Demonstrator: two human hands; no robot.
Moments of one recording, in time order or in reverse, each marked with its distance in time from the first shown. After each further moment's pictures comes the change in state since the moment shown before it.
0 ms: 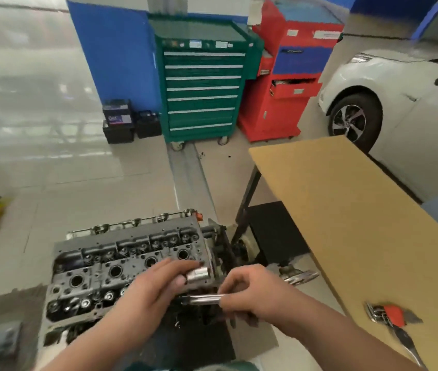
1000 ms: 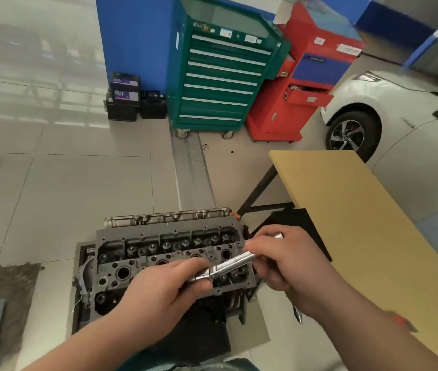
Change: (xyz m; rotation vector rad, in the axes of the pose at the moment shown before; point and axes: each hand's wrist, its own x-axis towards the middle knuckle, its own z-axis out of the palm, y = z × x) left_hand -0.029 -0.067 -0.090 0.099 -0.005 0.047; right_hand 0.028 -0.125 0.077 0.233 0.342 -0.126
